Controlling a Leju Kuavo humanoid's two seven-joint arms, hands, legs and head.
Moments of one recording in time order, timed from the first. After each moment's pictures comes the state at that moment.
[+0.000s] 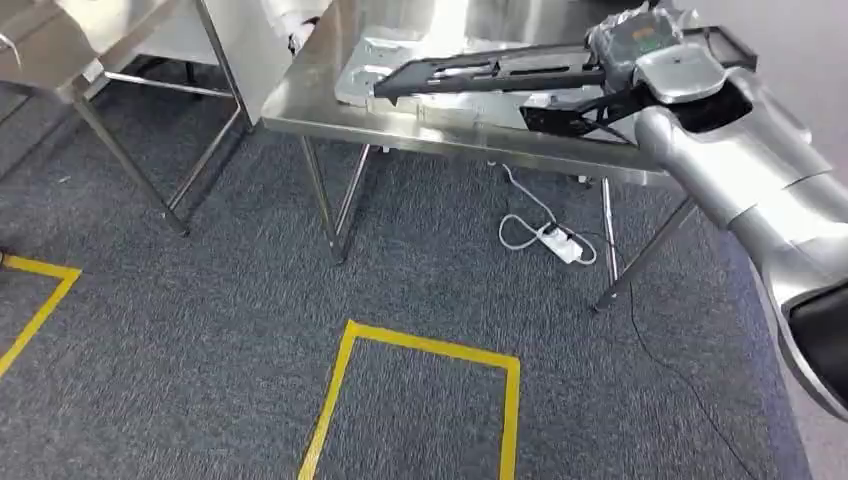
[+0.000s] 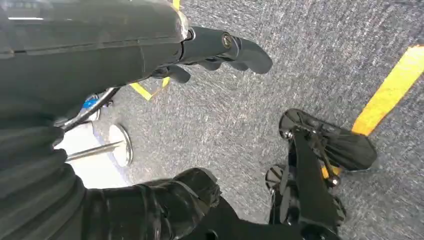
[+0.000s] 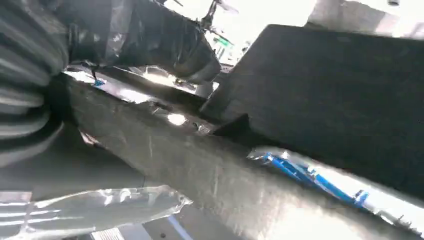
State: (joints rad) left arm -0.10 -0.17 1.09 -0.19 -0.84 0.00 -0.14; right arm -1.50 -0.26 0.96 -0.64 0.94 0.28 0.07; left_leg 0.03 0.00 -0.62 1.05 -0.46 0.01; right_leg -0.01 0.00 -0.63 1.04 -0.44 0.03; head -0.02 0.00
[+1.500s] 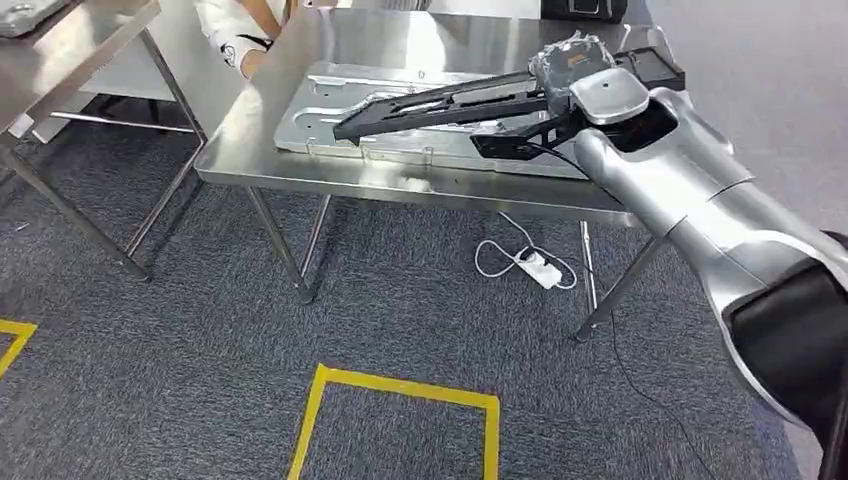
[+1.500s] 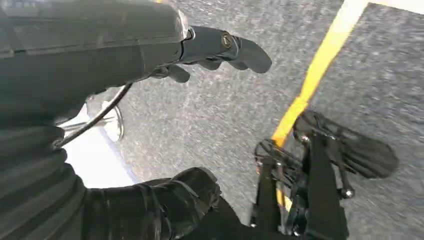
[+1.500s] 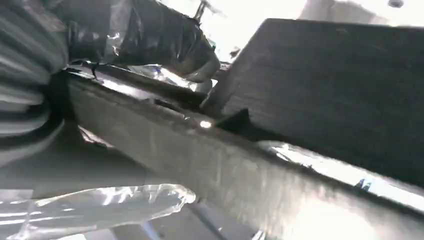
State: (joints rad) left arm -0.09 -0.14 1.14 -0.19 -0.82 -0.01 -0.12; right arm -1.48 -0.11 0.99 -0.57 0.94 0.27 0.06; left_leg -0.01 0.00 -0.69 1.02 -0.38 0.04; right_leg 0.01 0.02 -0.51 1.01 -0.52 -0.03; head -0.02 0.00
